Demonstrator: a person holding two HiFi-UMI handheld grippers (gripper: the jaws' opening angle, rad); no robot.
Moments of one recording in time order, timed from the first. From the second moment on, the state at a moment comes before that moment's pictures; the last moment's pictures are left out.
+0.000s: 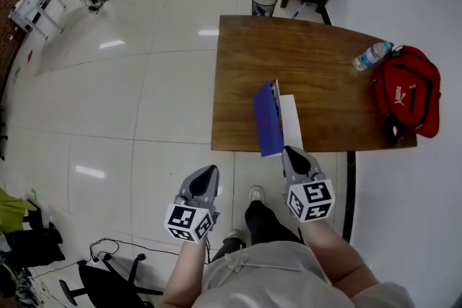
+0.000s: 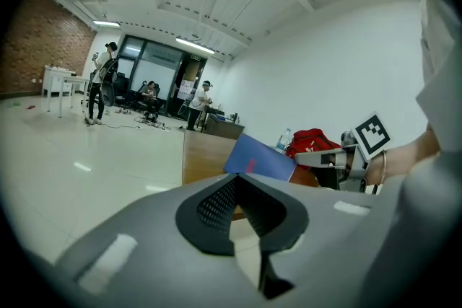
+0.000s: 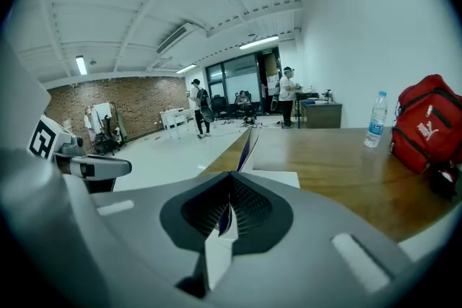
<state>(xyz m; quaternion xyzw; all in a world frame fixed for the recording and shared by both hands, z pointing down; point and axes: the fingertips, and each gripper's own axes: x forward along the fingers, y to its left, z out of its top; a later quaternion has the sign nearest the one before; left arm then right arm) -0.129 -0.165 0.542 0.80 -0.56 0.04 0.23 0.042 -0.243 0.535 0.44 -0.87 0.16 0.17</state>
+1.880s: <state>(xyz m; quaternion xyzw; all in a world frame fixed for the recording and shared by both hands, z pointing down) -0.144 -0.154 0.527 0.78 -0.59 0.05 0.18 0.014 -0.225 0.561 0.40 -0.88 0.19 0.18</state>
